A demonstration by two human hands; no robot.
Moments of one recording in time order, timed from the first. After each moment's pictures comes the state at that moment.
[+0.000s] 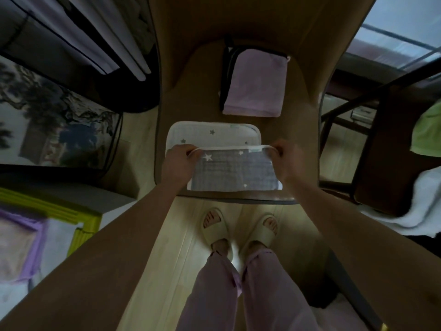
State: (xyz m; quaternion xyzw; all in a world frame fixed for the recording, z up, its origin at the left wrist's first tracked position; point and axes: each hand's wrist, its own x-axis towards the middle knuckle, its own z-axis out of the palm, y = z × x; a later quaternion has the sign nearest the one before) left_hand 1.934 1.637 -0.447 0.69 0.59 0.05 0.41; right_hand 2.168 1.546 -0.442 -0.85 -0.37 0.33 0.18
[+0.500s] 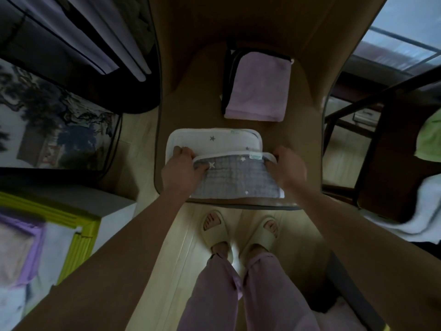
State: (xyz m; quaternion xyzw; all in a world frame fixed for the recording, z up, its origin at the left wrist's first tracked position) left_hand 1.940 1.632 -0.454 0.72 0.63 -0.08 0.28; right_hand 2.168 1.553 -0.455 -0.86 -0.42 0.30 0.02
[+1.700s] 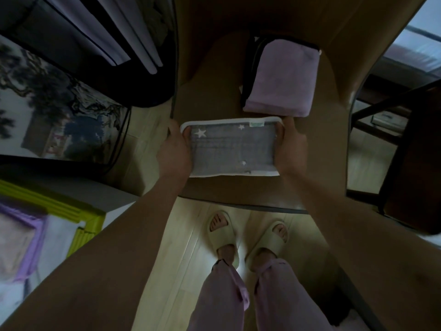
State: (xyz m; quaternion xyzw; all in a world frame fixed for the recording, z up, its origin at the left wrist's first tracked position) left_hand 1.919 1.662 -0.462 0.64 0.71 0.06 0.29; right_hand 2.134 1.595 -0.466 -0.84 -0.39 0.28 0.24
